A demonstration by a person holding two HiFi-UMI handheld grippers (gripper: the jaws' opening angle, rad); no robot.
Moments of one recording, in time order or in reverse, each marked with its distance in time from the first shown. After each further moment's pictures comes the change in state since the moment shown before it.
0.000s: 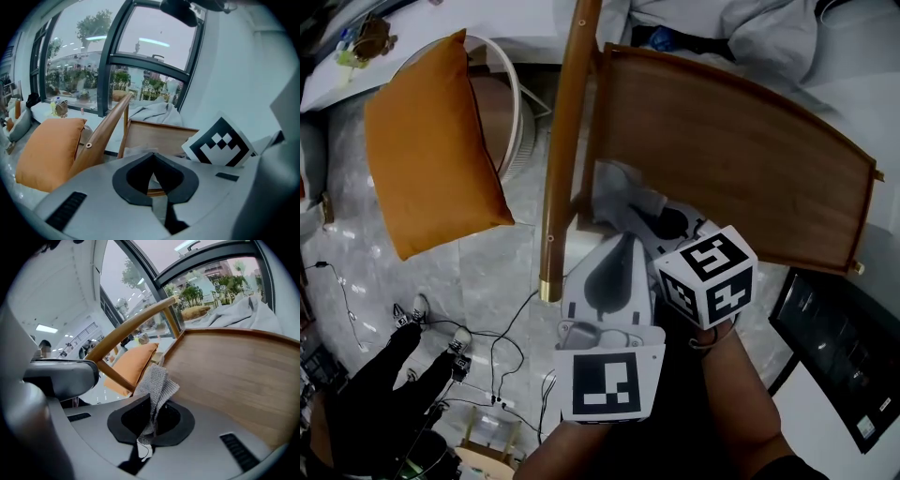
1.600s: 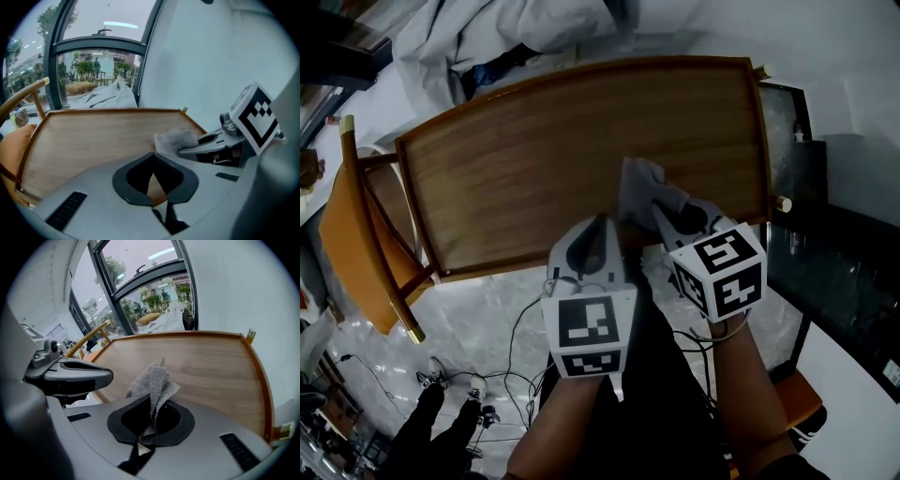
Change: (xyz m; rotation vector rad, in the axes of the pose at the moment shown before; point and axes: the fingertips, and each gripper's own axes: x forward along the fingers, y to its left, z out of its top) left arm 0.118 -0.243 -0.048 0.228 0.157 -0.208; right arm -0.232 -0.224 -0.112 0.162 -0.030 -0.364
